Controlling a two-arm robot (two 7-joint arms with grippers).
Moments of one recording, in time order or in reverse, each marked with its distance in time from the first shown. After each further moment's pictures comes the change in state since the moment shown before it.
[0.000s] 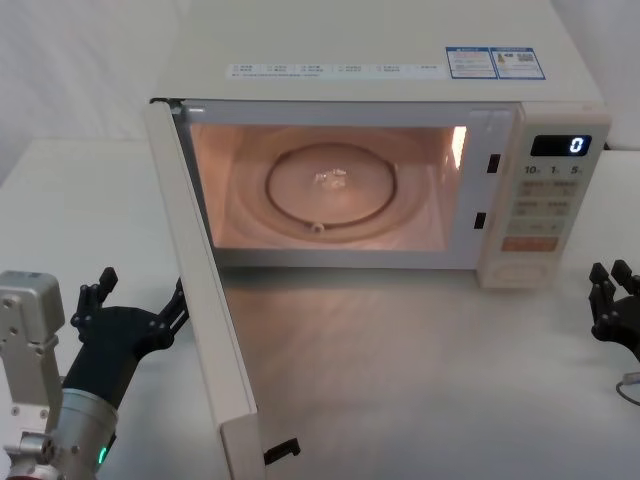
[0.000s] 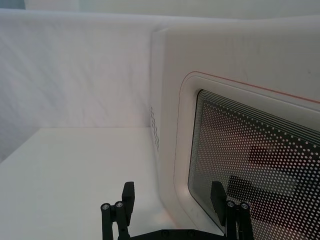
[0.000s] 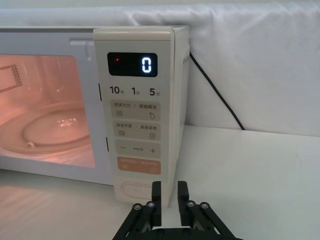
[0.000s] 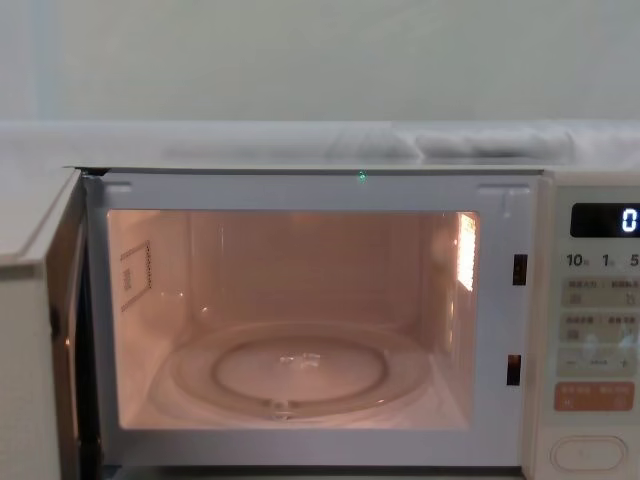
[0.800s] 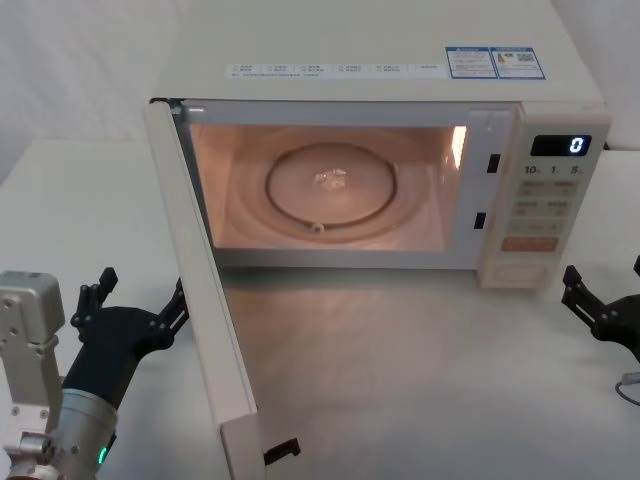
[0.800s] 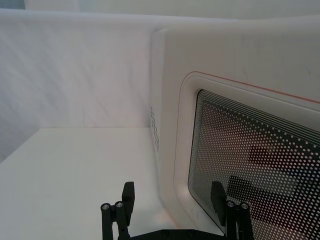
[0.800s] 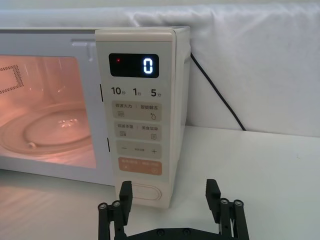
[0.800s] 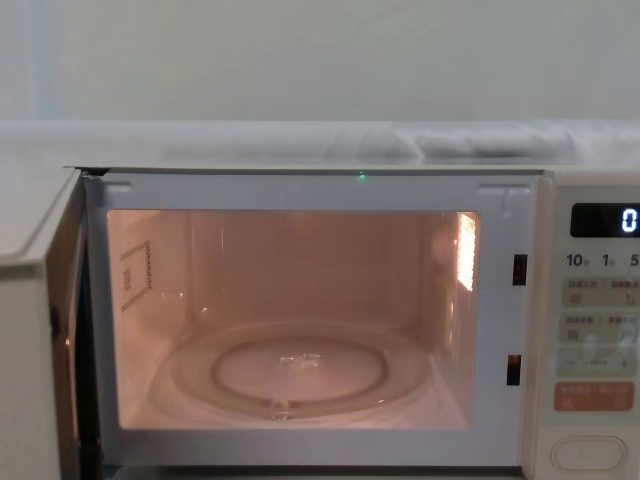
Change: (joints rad) left arm 0.000 0.000 0.000 0.000 0.000 0.000 0.000; right arm 0.000 0.000 -0.001 -0.001 0.000 -0.001 0.002
